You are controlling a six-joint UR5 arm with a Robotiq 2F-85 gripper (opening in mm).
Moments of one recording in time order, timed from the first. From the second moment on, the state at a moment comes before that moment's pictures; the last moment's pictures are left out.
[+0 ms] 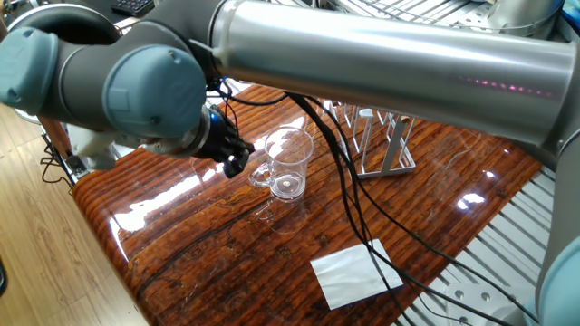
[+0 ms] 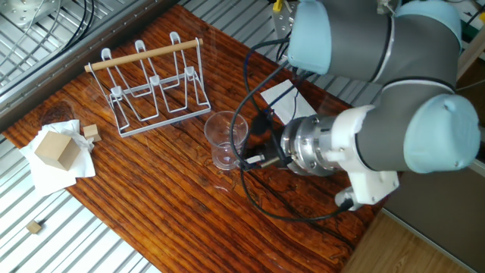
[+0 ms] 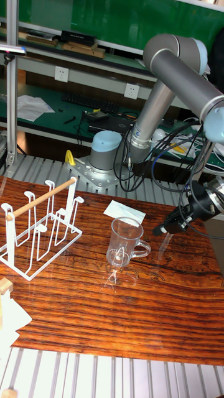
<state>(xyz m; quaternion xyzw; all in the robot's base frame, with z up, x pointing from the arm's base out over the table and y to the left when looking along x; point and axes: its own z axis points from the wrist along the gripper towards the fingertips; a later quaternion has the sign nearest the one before) 0.505 0.154 0.137 0.53 -0.78 0.27 0.19</state>
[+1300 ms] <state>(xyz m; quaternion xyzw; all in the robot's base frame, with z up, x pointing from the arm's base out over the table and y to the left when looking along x) 0.502 0.130 0.160 0.58 -0.69 0.33 0.28</state>
